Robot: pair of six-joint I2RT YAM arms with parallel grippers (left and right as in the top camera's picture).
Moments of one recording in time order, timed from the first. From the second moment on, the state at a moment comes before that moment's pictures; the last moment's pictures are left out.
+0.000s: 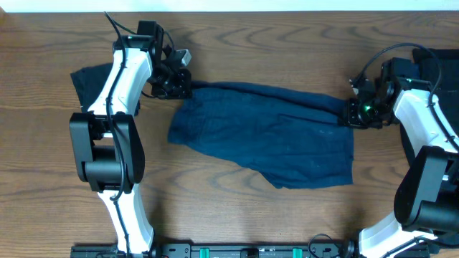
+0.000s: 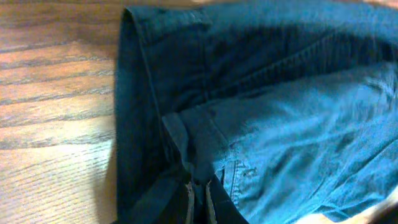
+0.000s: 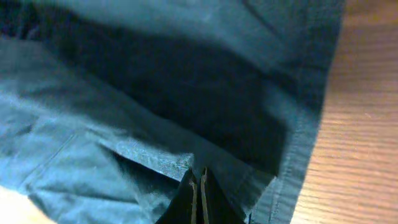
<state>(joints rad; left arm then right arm) -0.06 2.11 1.74 -1.11 0.44 0.04 -0.17 1.80 1.23 -0.88 -0.35 -0.06</state>
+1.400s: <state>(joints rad) -0.13 2.02 1.22 -0.40 0.41 -0.18 -0.13 1.94 1.03 -0.09 -0.24 0.07</state>
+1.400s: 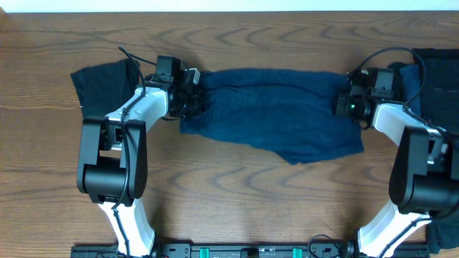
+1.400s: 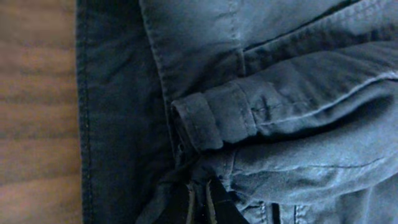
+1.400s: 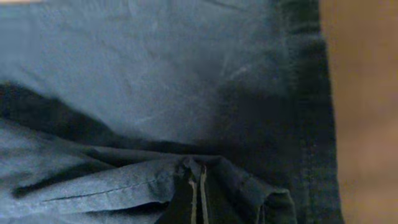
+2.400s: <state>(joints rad) -0.14 1.62 1.24 -0.60 0.25 -0.21 -0.09 1.59 1.17 -0.59 -0.31 0.02</state>
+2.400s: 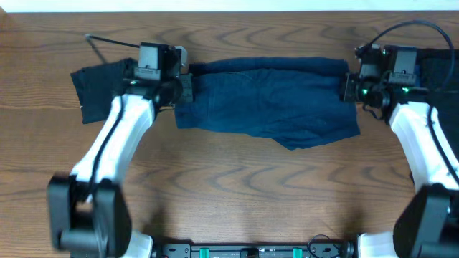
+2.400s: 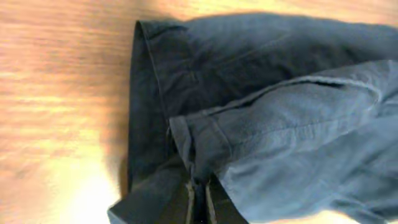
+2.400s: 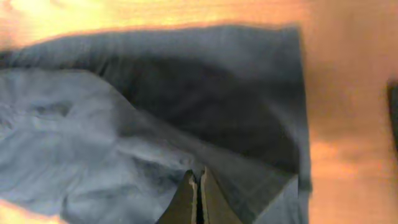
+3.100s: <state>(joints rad) -0.14 1.54 1.15 -1.21 0.25 -0.21 -0.09 1.52 1.17 -1.37 -0.16 0.17</state>
